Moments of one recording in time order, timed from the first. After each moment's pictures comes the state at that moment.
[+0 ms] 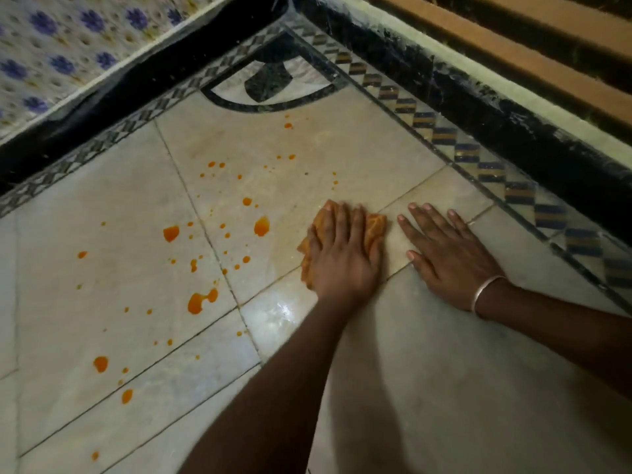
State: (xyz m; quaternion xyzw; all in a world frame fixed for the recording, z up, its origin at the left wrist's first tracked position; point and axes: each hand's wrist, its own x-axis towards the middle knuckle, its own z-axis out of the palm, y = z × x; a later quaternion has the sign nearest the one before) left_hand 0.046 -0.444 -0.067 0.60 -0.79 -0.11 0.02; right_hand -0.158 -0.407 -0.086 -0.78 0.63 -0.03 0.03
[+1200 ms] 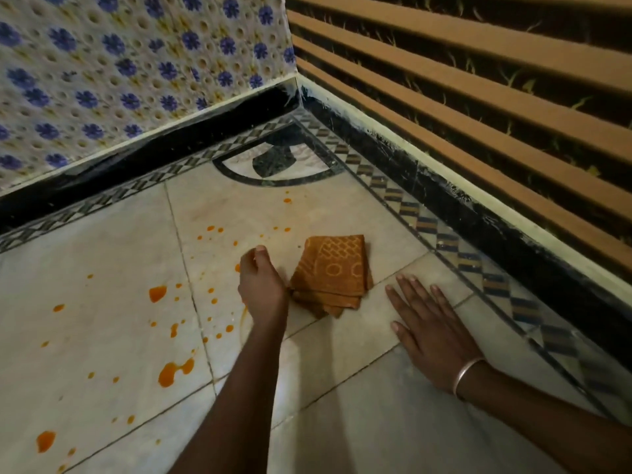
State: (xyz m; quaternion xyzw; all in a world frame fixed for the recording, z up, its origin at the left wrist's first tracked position) left_hand 0.089 -0.528 -0.012 0.74 -0.36 -0.29 0.49; right_hand -0.162 -0.424 -0.081 -0.77 0.63 -0.06 0.03
